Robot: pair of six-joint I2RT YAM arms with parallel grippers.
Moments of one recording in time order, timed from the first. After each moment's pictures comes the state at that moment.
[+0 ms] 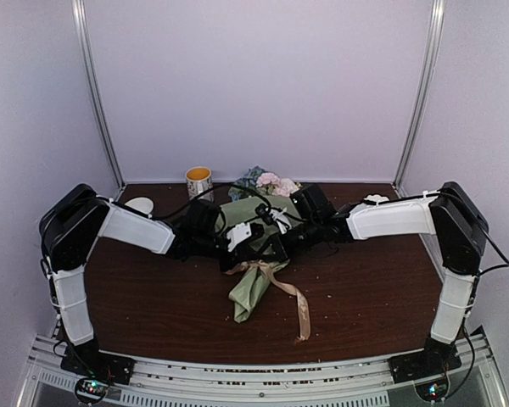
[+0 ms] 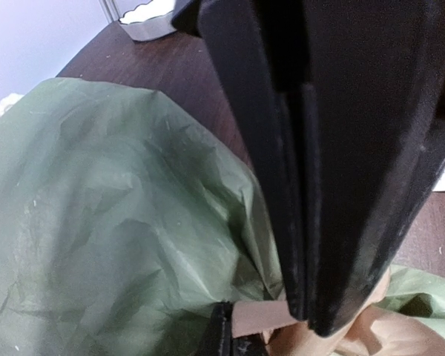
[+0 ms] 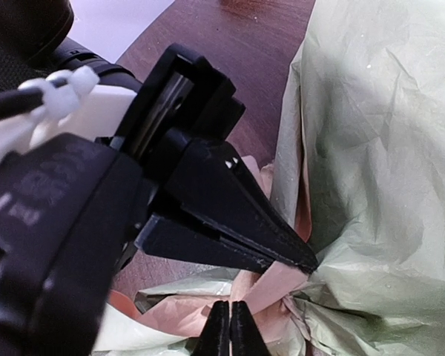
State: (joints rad) left arm -0.72 1.95 1.07 0.24 0.49 0.51; right arm 0.75 1.88 1.23 -0.10 -0.56 0.22
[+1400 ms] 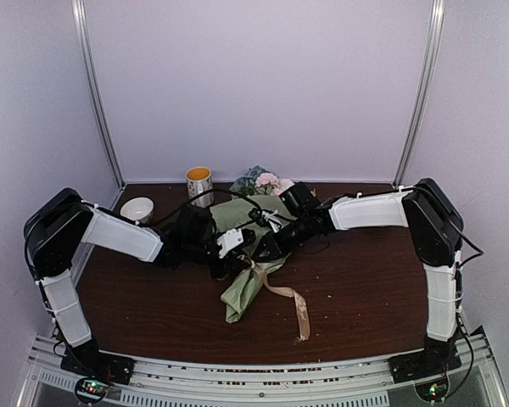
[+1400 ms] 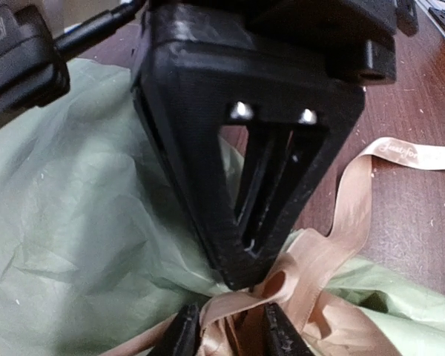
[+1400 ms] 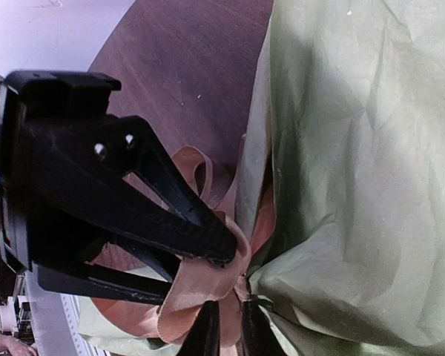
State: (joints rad) left arm -0.74 1.84 0.92 0.27 0.40 0.50; right arm 0.71 2.07 1.45 -0.28 -0.66 0.18
